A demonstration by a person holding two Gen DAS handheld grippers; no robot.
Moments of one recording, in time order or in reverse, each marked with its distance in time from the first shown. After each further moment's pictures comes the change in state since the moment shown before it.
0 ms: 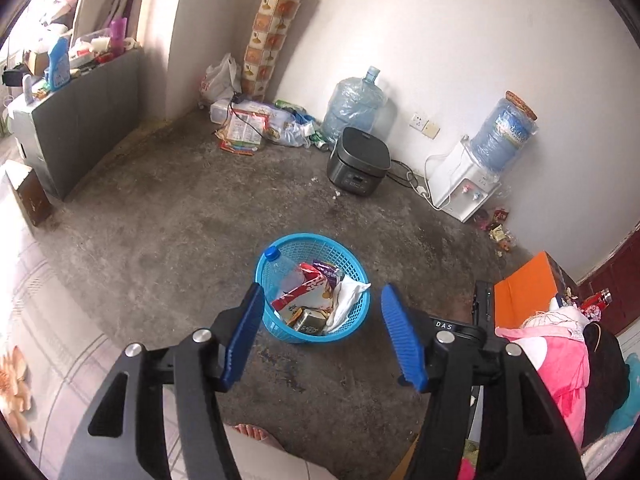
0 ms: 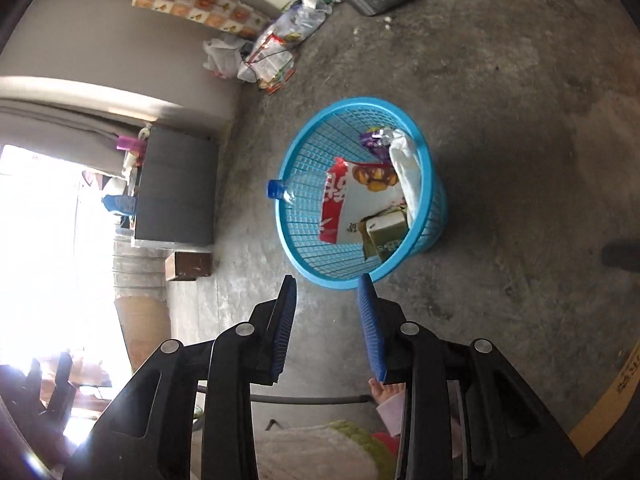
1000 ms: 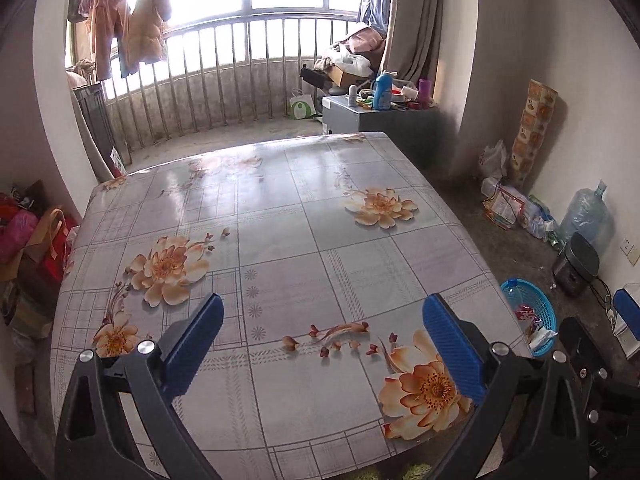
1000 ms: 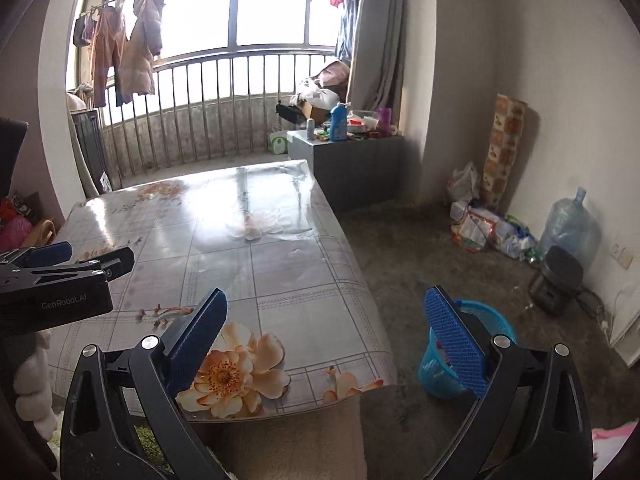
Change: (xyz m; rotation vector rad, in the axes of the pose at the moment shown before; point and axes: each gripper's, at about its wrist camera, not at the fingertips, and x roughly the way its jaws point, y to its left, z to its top) left arm -0.243 0.010 -0.226 -0.472 -0.248 0.881; right arm -0.120 0.231 -0.278 -1.258 -0.298 -0.004
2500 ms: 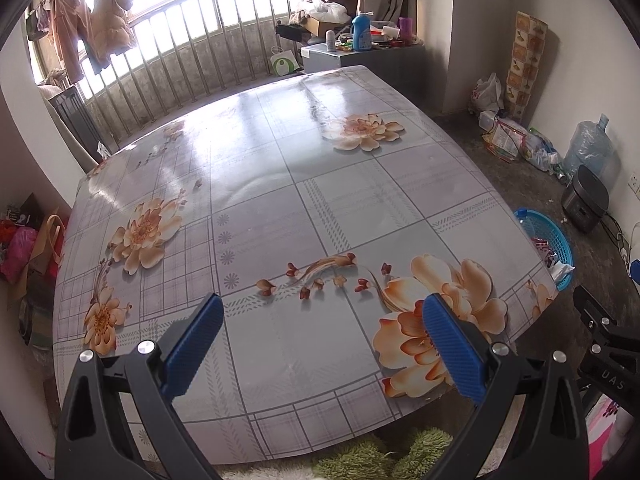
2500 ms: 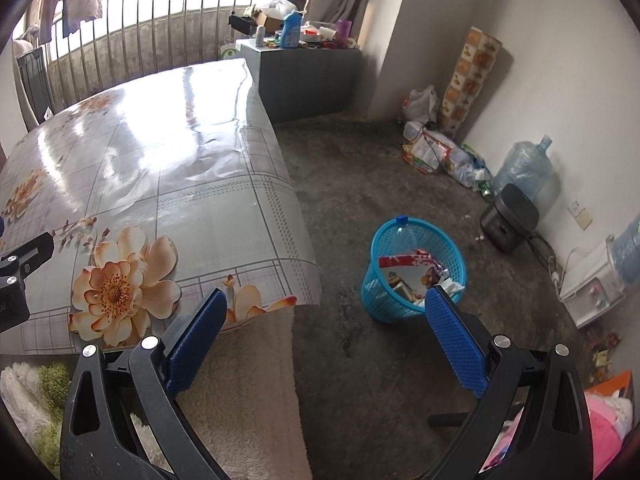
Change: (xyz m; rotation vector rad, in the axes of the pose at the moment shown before) left arm 0.027 -0.038 -0.026 0.137 0.171 0.026; right arm 0.035 -0.026 -0.036 -0.028 0.303 -0.186
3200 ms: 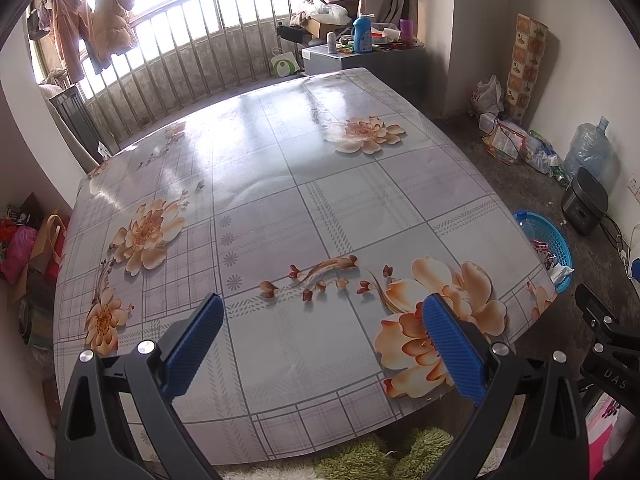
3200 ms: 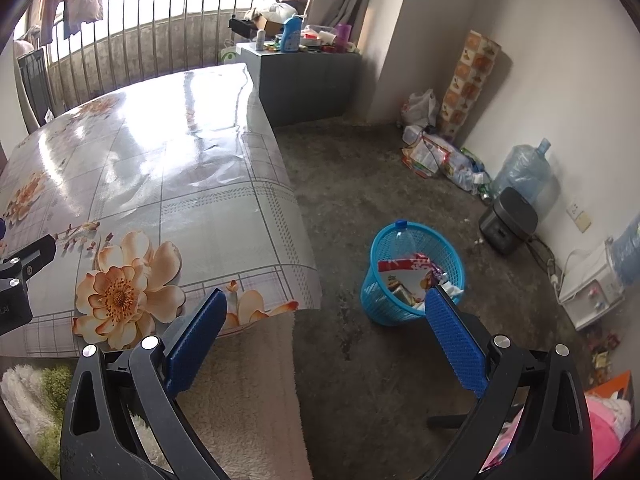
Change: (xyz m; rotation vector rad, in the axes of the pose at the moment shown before) left arm -0.002 0.003 0.001 -0.003 -0.004 -0.002; right arm -0.007 0.001 0.004 0.001 -0.010 -0.002
